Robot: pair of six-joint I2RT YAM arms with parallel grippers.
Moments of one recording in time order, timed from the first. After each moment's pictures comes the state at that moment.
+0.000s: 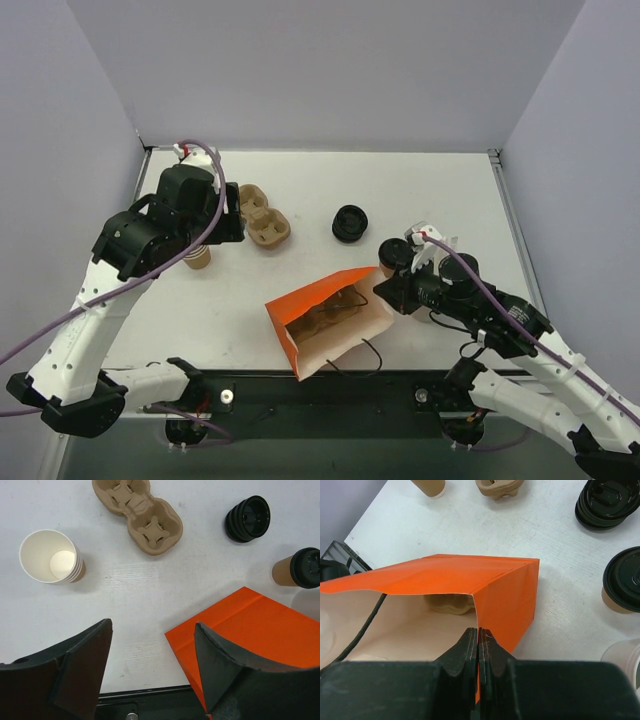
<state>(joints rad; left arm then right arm) -0.59 1.18 1.65 -1.18 -0.33 -0.46 0.80 0.70 0.86 -0.62 -0.04 0.34</state>
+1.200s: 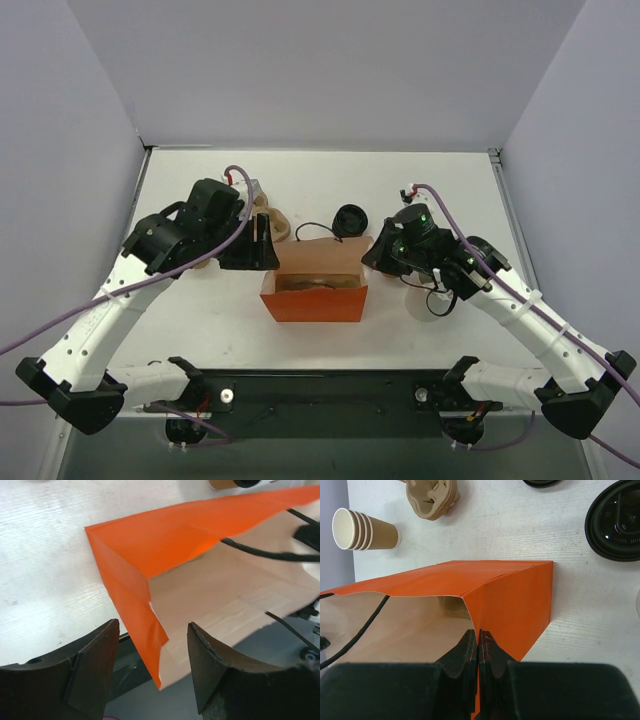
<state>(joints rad) -0.63 1.18 1.48 -1.15 0.13 -0.54 0.75 1.11 1.20 -0.83 0.13 0.85</state>
